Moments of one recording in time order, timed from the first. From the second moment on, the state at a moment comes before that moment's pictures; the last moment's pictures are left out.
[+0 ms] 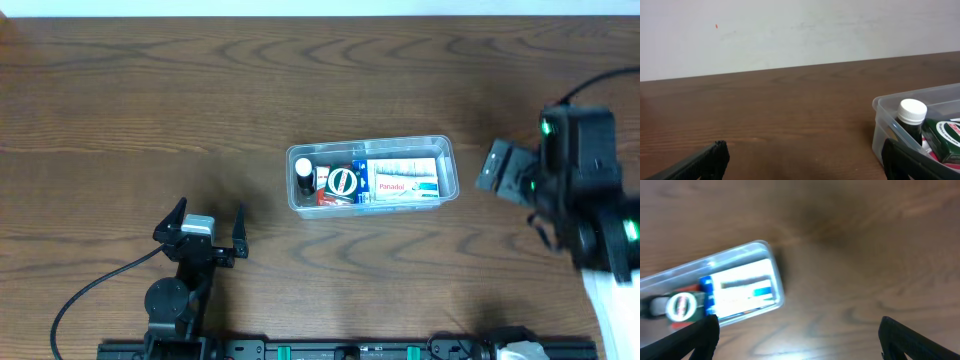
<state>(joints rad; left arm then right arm) -0.07 0.01 0.02 -0.11 0.06 0.04 0.18 1.06 1.38 -1.22 0.20 0.41</state>
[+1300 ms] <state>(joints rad) -0.07 0.01 0.02 -0.11 0.06 0.04 0.13 0.05 0.01 0.07 -0.16 0.09</state>
